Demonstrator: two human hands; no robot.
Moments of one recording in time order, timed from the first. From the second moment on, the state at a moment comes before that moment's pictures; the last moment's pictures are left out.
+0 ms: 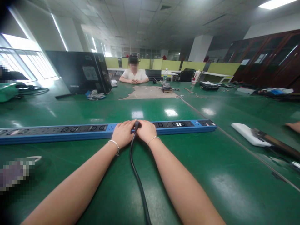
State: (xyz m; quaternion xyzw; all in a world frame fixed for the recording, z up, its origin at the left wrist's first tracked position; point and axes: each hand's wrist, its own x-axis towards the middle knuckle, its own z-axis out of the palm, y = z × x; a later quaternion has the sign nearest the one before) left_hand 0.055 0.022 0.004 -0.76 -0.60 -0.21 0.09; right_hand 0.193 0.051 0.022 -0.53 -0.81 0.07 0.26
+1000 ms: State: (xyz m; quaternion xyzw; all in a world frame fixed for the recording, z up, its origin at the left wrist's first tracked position) left_hand 0.056 0.022 0.011 -0.76 -0.61 -0.22 0.09; right_hand 0.185 0.043 0.012 -0.53 -0.79 0.00 0.32
